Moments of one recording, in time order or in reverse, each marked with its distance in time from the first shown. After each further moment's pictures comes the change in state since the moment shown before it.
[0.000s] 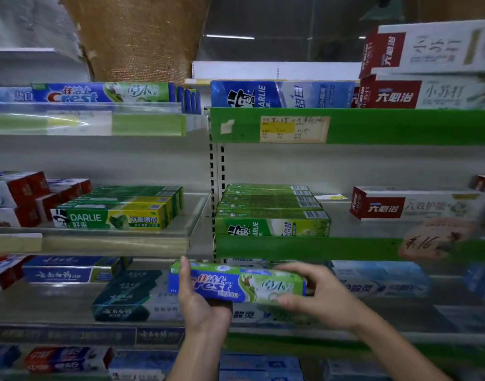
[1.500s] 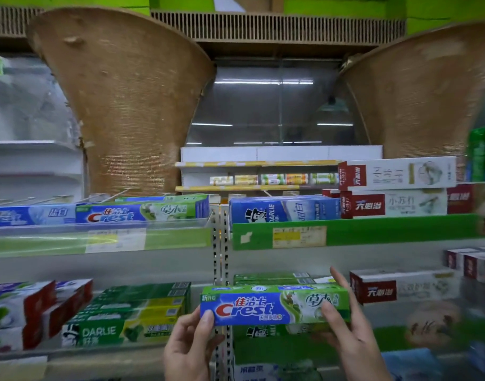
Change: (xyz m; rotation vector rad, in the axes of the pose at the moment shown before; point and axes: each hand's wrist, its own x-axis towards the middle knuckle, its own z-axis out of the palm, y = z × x) left_hand -0.003 0.079 0.057 0.380 -0.347 0.449; right_hand 0.005 -0.096 0.004 0.472 0.668 -0.381
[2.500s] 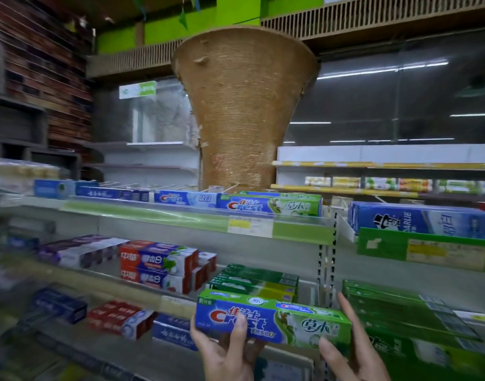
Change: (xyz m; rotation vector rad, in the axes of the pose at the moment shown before) left_hand -0.027 0.094 -0.061 -0.220 0.338 0.132; right_hand -0.040 -0.013 0.137 -0.029 -0.305 0.044
